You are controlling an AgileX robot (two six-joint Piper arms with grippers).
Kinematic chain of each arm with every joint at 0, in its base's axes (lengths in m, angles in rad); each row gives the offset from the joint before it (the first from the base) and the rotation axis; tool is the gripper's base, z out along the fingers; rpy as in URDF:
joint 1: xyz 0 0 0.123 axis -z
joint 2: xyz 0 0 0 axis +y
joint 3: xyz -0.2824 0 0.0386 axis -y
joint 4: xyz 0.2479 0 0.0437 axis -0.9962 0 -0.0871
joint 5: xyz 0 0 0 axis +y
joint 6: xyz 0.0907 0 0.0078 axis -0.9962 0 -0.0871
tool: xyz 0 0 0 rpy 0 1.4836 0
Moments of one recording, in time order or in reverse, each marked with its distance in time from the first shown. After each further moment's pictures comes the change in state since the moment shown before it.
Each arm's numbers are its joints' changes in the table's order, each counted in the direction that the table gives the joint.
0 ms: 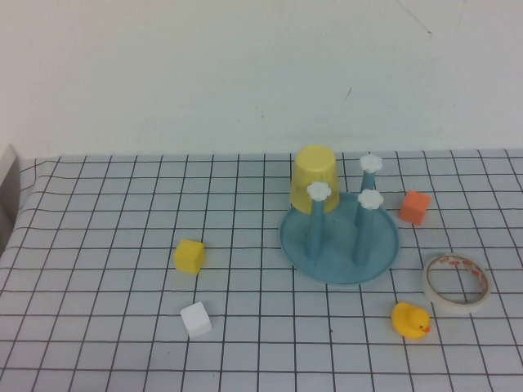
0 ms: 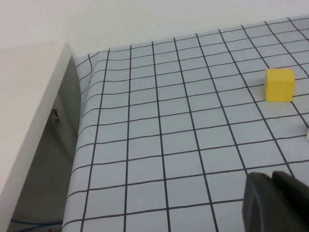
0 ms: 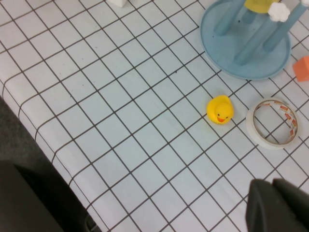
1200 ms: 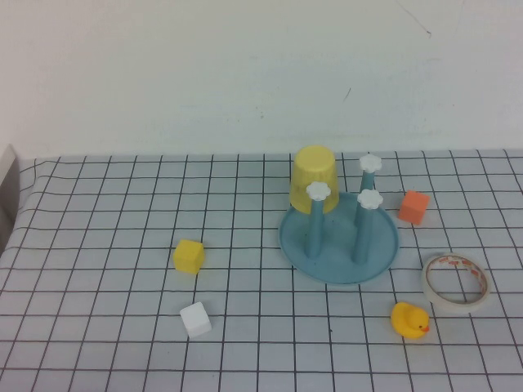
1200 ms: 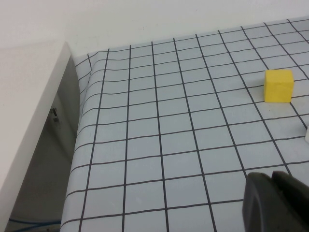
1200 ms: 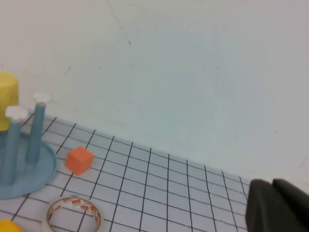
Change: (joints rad) right arm 0.603 -0.653 -0.694 0.063 -0.760 0.001; left arm 0.000 0.000 0.000 0.000 0.000 0.008
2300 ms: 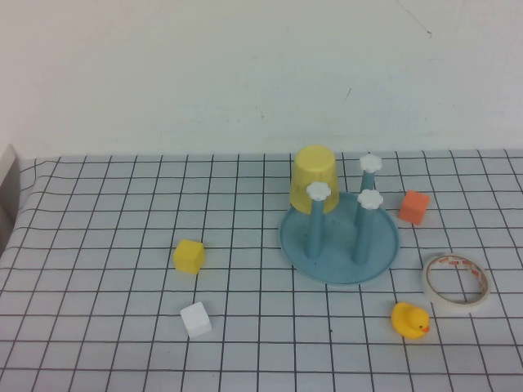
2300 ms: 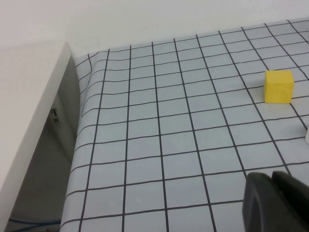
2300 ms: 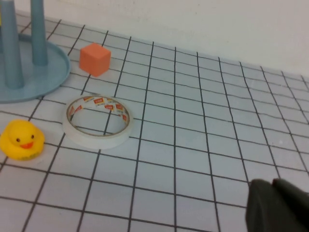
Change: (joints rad) right arm 0.076 -0.027 -0.360 -0.054 -0.121 -0.048; left arm 0.000 -0.002 0.000 0.000 0.000 0.004
